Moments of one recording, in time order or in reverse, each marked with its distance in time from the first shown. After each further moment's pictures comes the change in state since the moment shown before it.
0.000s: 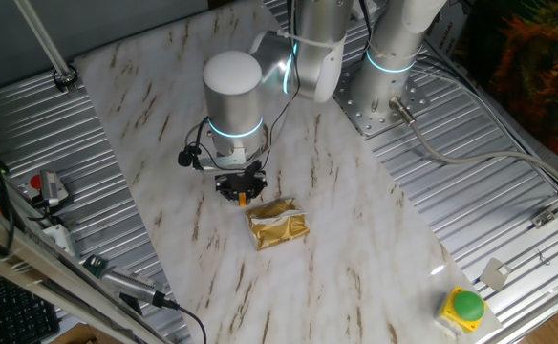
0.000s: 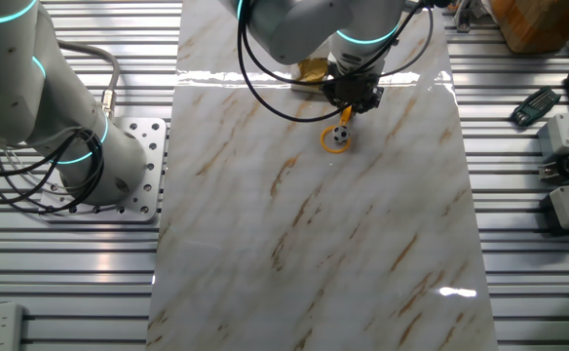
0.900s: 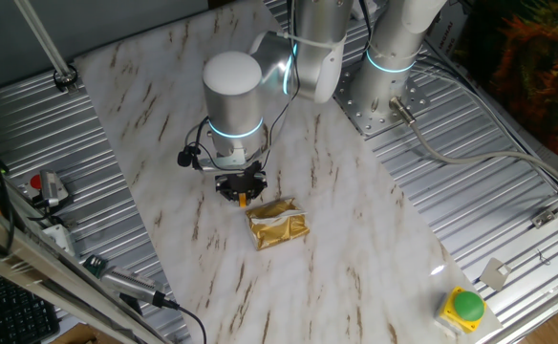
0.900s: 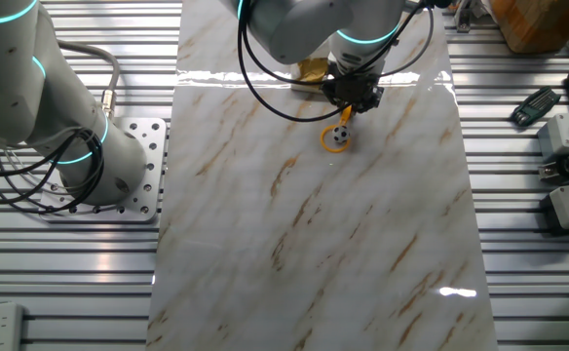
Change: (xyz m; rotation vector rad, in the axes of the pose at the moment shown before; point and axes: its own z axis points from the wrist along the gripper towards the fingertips) arm -0.001 0.000 0.000 -0.001 -0.002 0.007
